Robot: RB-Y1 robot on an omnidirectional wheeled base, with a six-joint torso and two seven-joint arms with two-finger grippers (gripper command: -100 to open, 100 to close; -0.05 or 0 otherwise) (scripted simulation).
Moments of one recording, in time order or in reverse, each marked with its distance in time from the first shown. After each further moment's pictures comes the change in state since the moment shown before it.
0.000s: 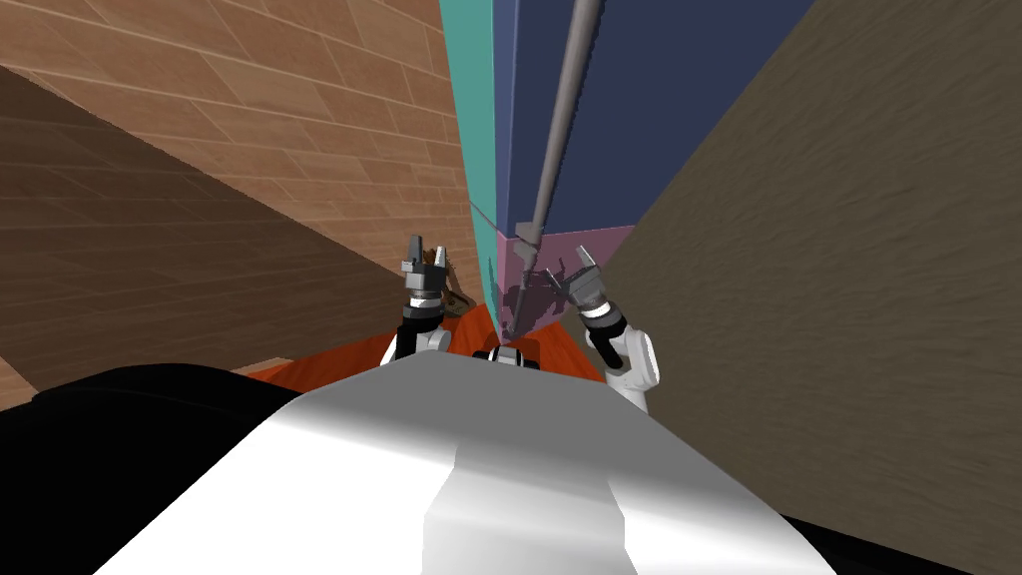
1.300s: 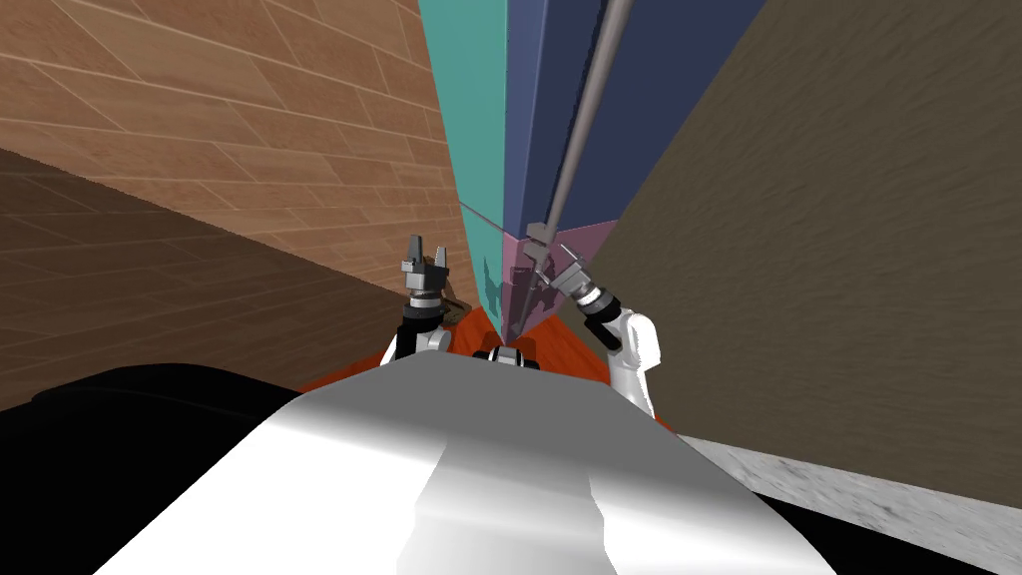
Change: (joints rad) left arm 0.000 0.000 0.000 0.000 0.000 0.000 0.000; right arm -0.154 -0.050 -0.027 0.070 0.344 -0.045 0.288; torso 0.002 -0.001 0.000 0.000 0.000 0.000
